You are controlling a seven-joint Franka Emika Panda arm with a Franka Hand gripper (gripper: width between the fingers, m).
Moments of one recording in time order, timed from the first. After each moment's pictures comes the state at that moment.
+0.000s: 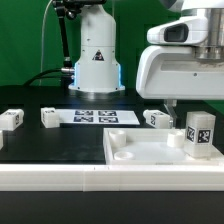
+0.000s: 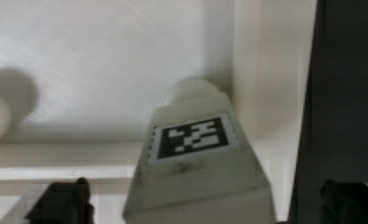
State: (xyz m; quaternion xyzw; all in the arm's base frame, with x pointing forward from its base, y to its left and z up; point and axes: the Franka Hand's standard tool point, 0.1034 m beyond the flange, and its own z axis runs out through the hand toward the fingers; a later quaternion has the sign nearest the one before) arm 0.617 0.121 0.075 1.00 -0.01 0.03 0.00
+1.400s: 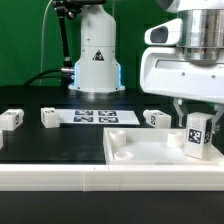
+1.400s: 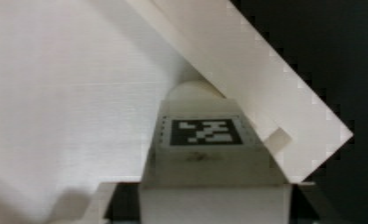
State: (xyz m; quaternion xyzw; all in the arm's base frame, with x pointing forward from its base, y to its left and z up) arm 0.617 0.118 0.073 0.90 -0.44 0.03 -0.02
